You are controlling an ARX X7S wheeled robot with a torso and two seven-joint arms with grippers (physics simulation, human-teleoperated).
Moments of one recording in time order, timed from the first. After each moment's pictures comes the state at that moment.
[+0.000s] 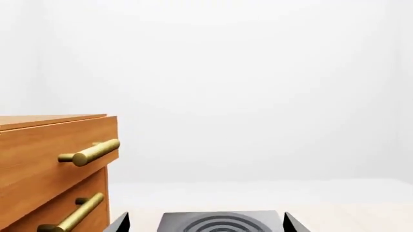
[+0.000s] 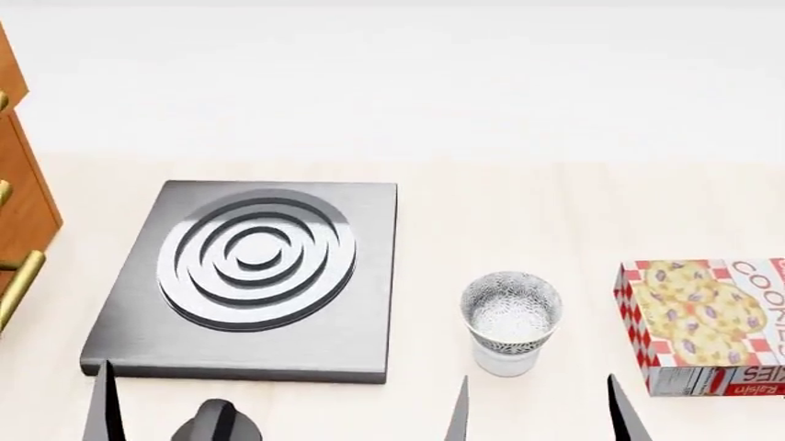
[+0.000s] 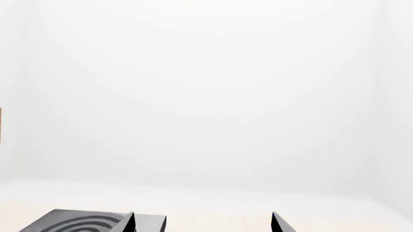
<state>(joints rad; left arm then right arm) 0.18 -0.20 0.12 0.71 -0.10 -0.21 -0.21 -0.19 0.20 -0.16 -0.67 0.04 0.14 0.22</state>
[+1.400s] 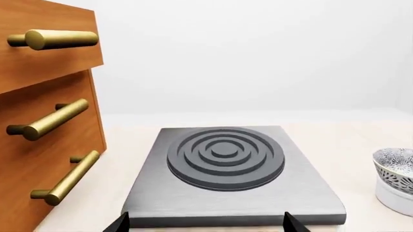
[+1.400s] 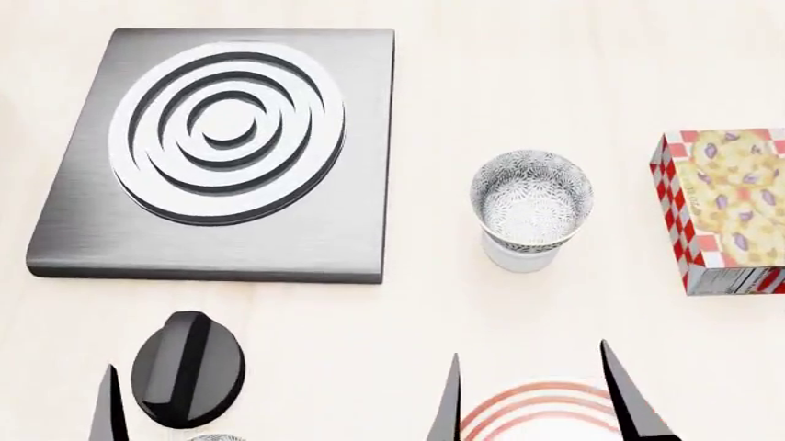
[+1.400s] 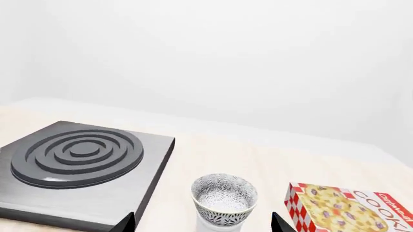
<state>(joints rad) 0.17 -0.24 0.15 0.68 -0.12 -0.20 -0.27 -0.10 0.29 -0.19 -0.78 0.06 0.34 0.24</state>
